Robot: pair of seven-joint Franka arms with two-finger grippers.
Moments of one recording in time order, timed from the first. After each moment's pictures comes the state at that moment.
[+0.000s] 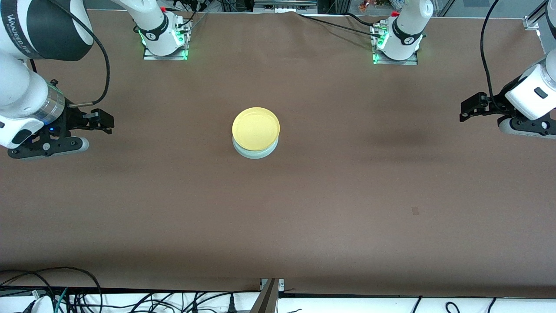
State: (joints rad) left arm 0.10 0.08 -0.14 -1.56 0.00 1.57 0.06; right arm 0.34 0.28 -0.21 -1.33 -0.07 1.50 -0.08
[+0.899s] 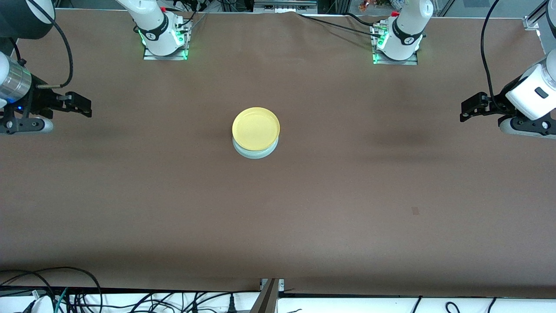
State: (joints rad) left arm 0.10 0.08 -0.14 -1.56 0.00 1.57 0.06; right arm -0.02 0.07 0.07 -1.60 -0.08 1.54 -0.02
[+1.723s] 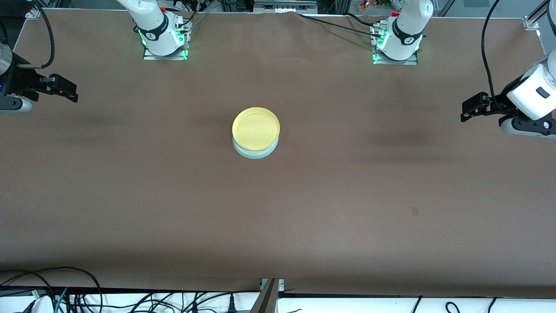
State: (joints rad) left arm 0.10 0.08 -0.14 -1.55 0.00 1.57 0.06; right arm -0.09 -0.02 0.09 -1.67 -0.08 1.55 -0.02
